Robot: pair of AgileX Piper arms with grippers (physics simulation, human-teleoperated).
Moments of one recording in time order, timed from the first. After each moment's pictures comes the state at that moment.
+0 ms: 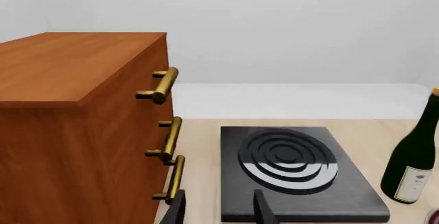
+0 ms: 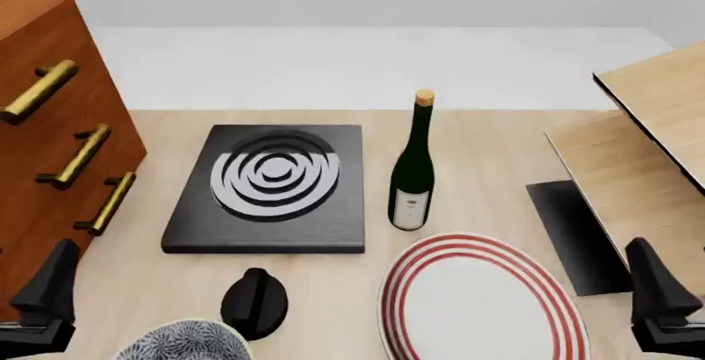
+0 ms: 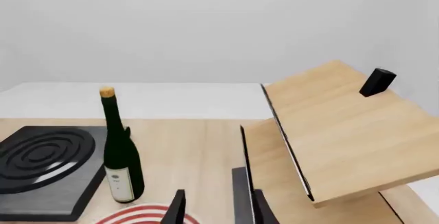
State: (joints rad) left arm 0.00 0.00 0.00 0.00 0.00; right arm 0.01 0.00 -0.02 0.01 0.00
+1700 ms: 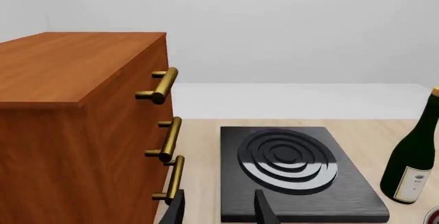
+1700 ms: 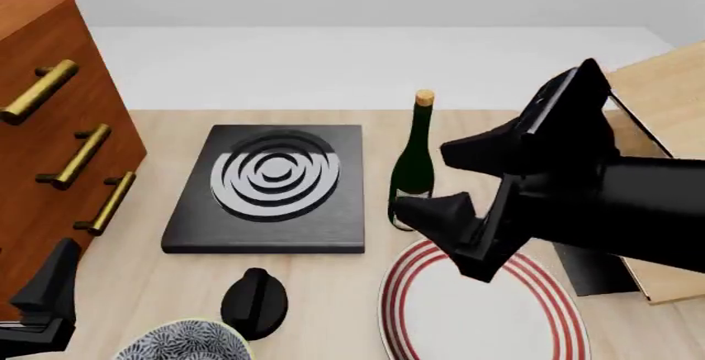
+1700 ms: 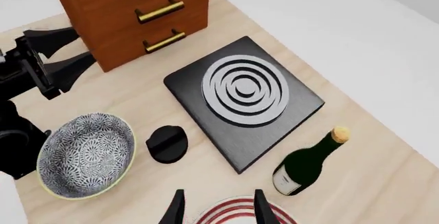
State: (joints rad) left arm 0.00 0.01 0.00 -0.01 0.00; right arm 0.85 0.94 -0.84 0.44 -0.09
